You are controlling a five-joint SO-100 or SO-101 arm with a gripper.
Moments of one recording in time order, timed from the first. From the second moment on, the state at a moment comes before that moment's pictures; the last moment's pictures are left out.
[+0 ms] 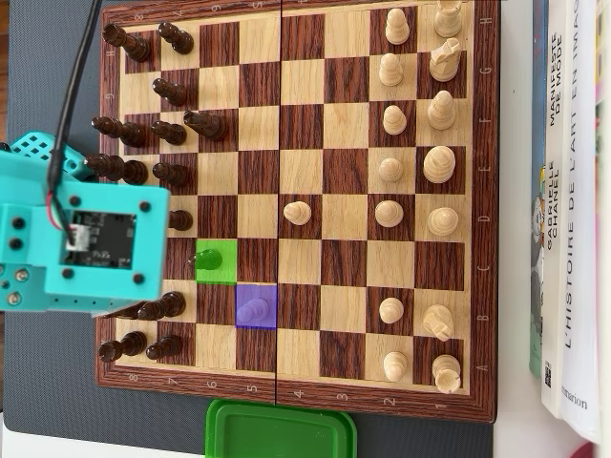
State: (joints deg) arm 12.2 142.2 124.8 81.2 79.8
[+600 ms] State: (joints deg) arm 11.5 126.4 124.3 81.3 79.6
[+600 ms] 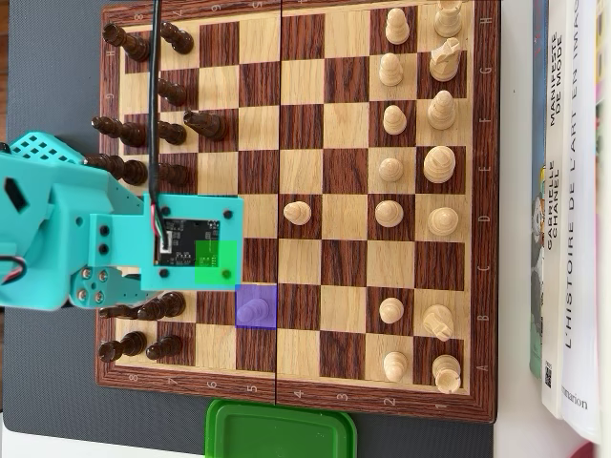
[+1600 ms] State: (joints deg) arm 10.5 113.6 124.3 72.9 79.6
